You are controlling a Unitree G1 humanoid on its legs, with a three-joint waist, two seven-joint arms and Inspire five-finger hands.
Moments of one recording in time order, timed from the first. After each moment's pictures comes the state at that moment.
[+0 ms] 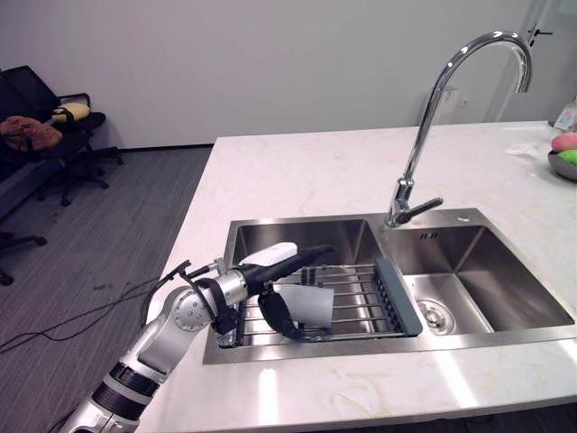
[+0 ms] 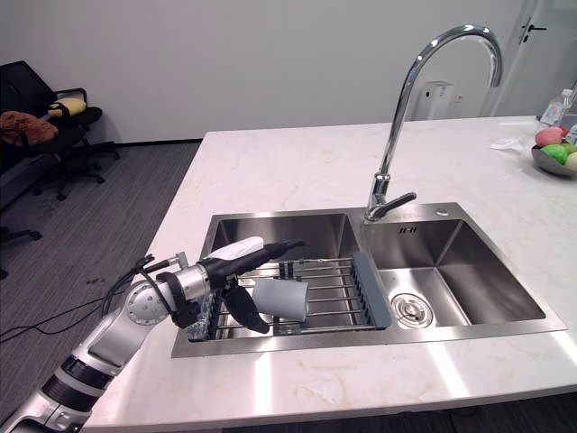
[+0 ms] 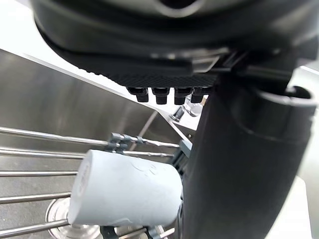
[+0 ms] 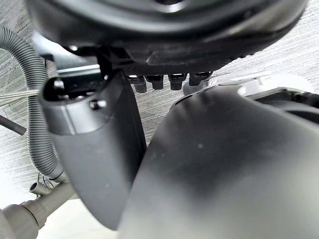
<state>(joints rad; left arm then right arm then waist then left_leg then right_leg) -0.24 0.58 -0.34 -0.14 0.29 -0.10 -0.50 0.16 -0.17 -0.09 0.95 0.16 0.26 0.22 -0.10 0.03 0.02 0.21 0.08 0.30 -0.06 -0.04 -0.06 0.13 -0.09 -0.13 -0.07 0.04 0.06</state>
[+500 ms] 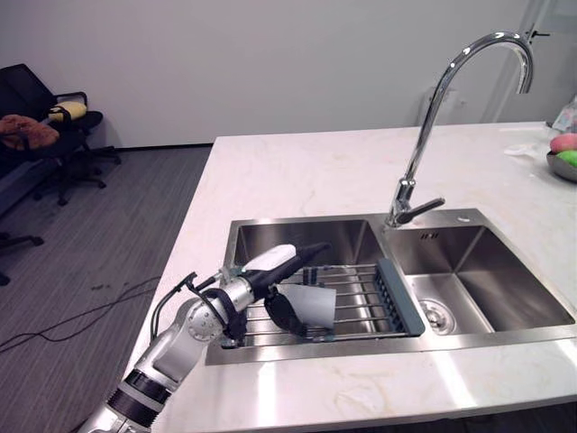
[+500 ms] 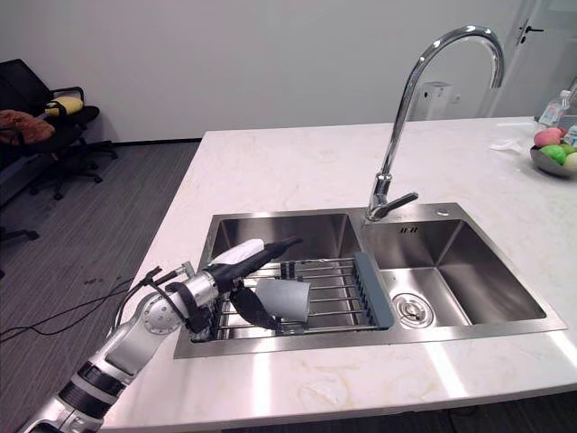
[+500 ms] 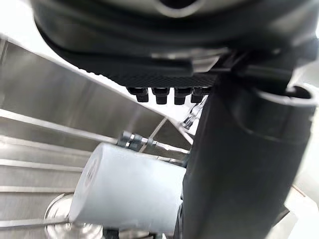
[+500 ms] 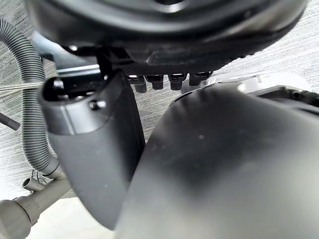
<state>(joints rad) -0.21 0.50 -0.38 -0.02 0.34 -0.10 -0.38 0.14 -0.17 -0.06 0.95 0.16 0.29 0.21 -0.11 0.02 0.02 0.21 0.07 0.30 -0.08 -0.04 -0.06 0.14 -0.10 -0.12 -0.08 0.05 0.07</state>
